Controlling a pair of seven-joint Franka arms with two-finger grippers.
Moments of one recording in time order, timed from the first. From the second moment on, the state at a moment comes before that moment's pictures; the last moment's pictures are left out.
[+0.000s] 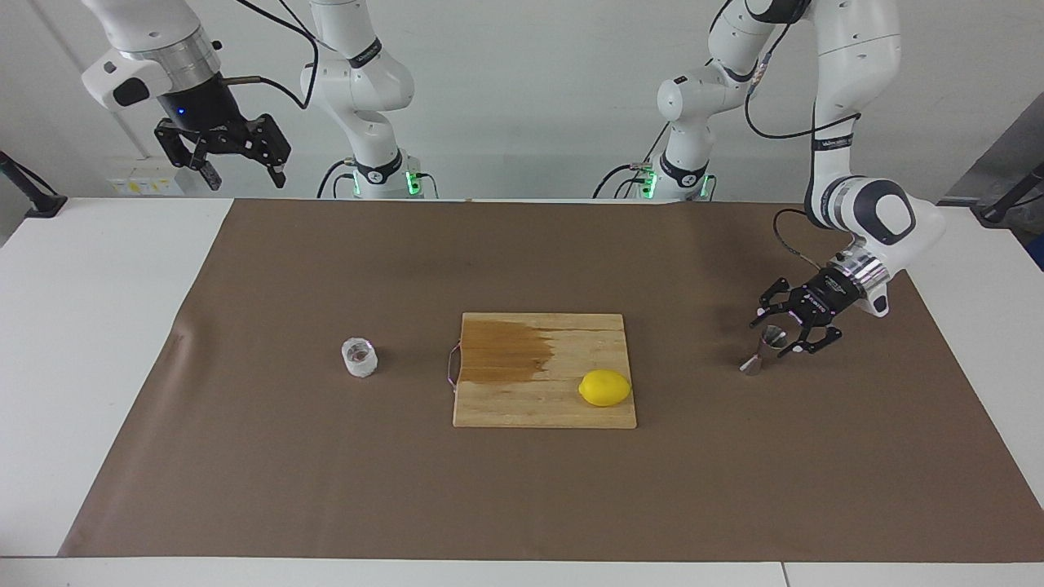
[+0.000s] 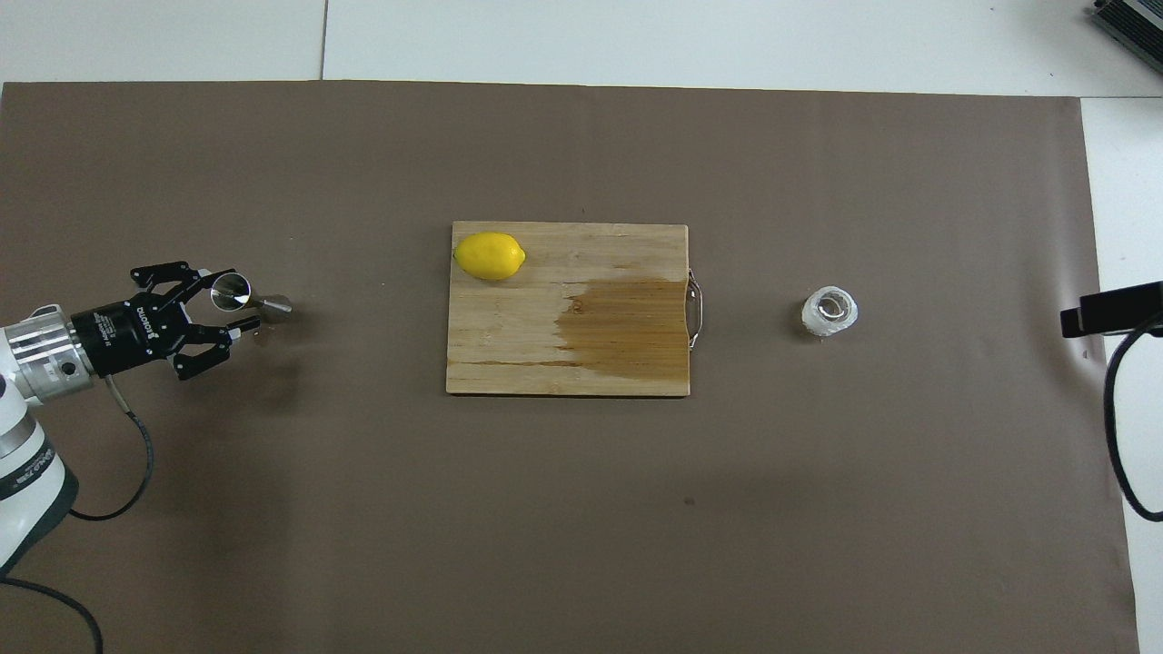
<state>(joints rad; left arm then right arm) 0.33 0.20 -0.06 -2.19 -1.32 2.06 -0.89 -0.03 -0.09 -0.03 -1.56 0.04 1.49 -0.05</state>
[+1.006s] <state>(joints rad) 0.32 0.20 -0.07 -2.19 -1.34 2.07 -0.89 -0.03 -0.09 -0.03 -1.56 0.04 1.49 -0.05</state>
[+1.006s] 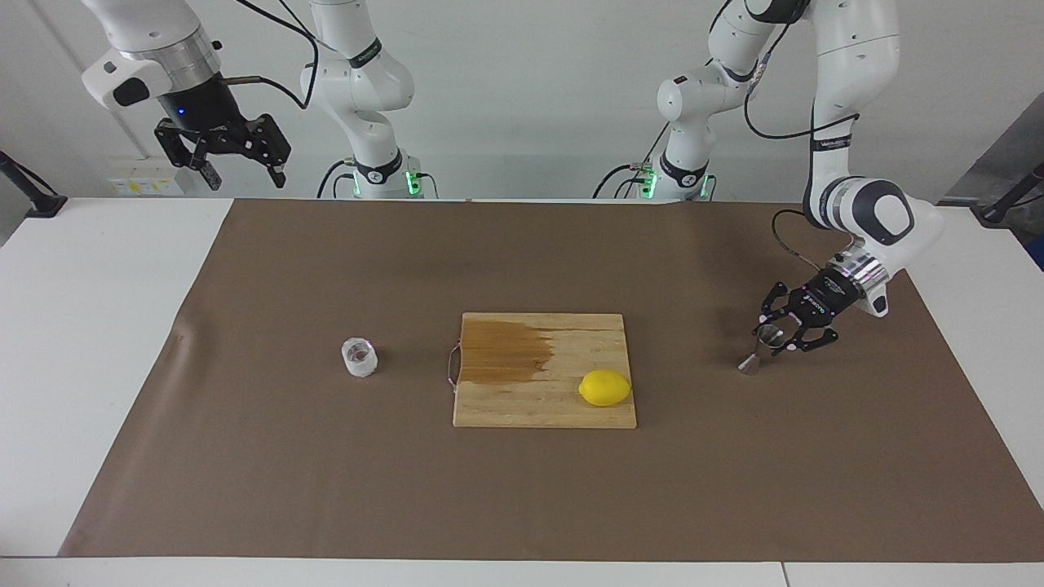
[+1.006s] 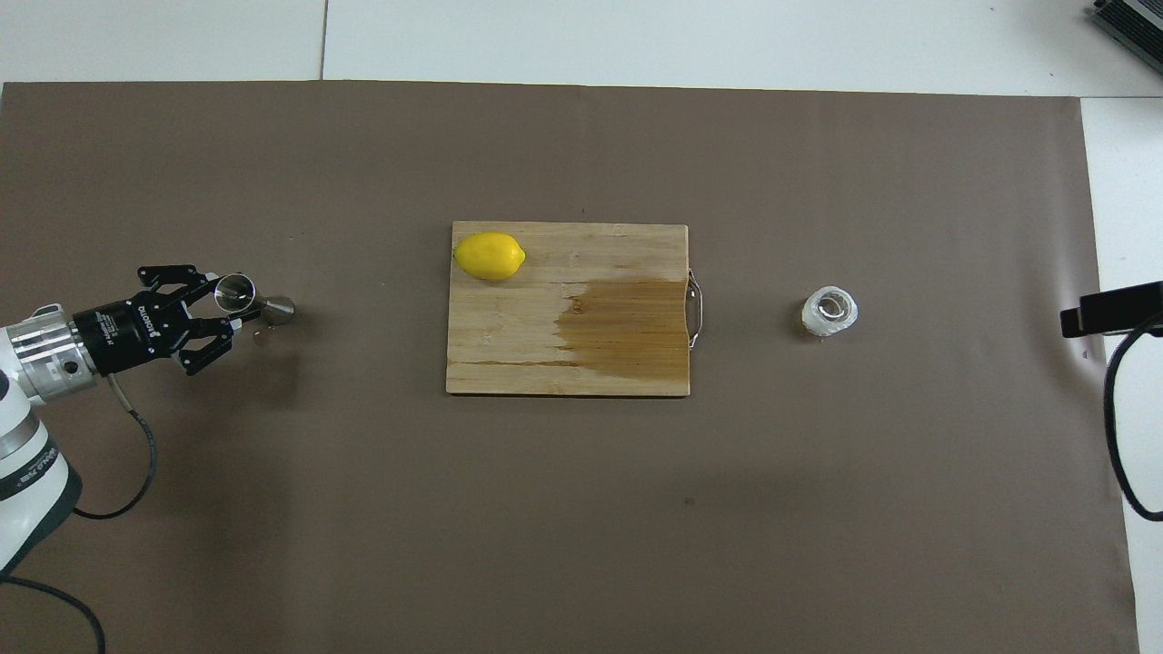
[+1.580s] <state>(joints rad) 0.15 0.17 -0.08 -2.09 -1.35 2.06 -1.10 -0.03 -0.09 -0.03 -1.56 0.04 1.49 -0.05</state>
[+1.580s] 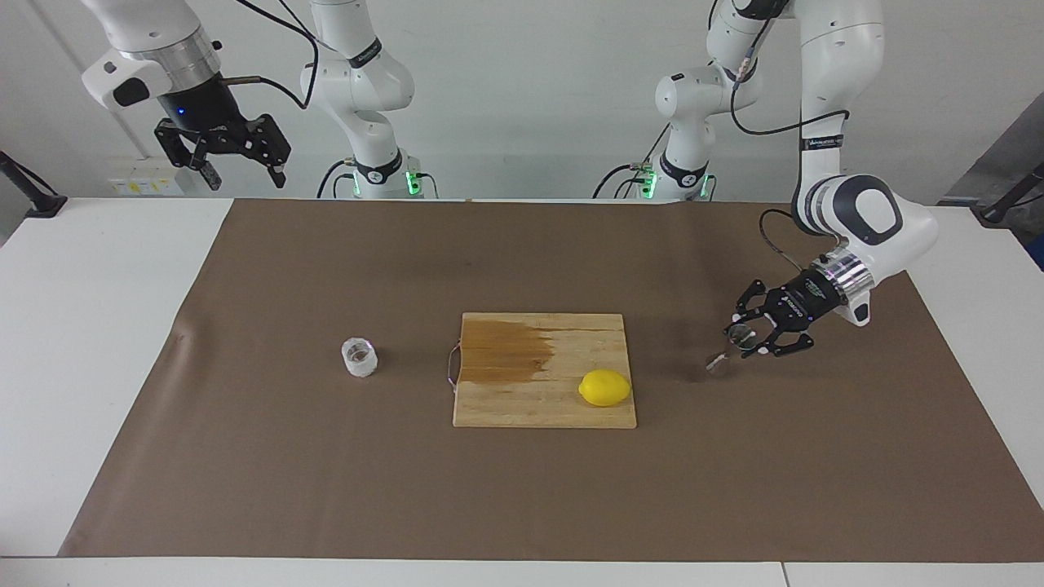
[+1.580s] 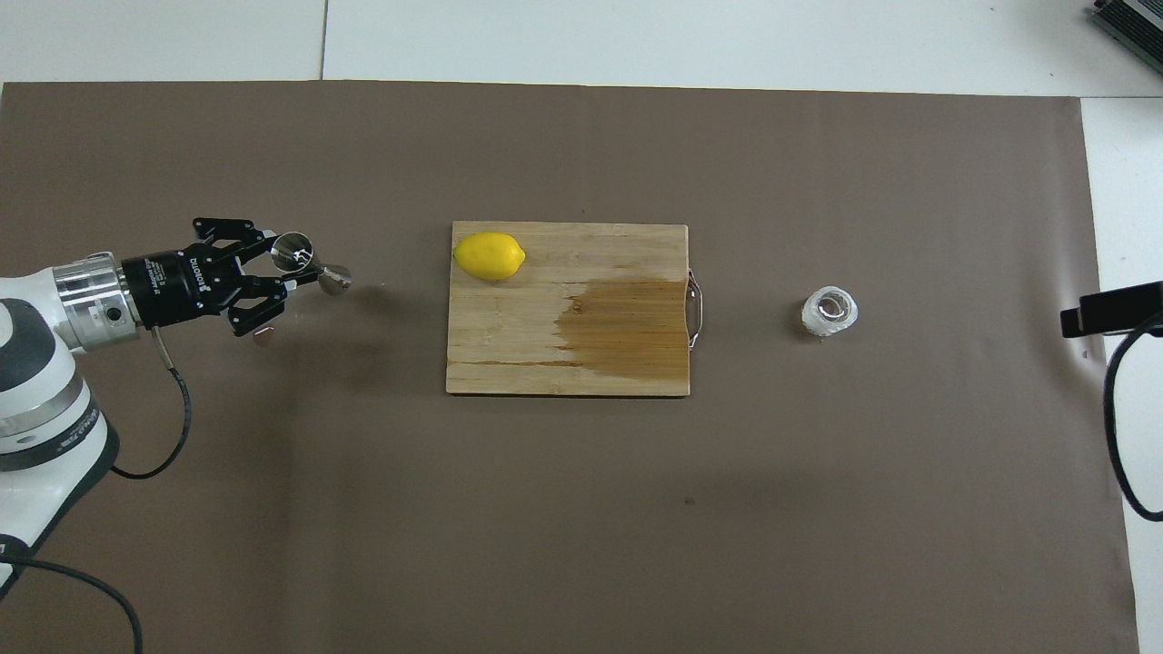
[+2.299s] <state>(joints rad) -0.22 0.15 -0.10 -2.09 -1.77 2.42 -1.11 -0.03 -0.09 -0.03 -1.56 0.04 1.49 -0.05</state>
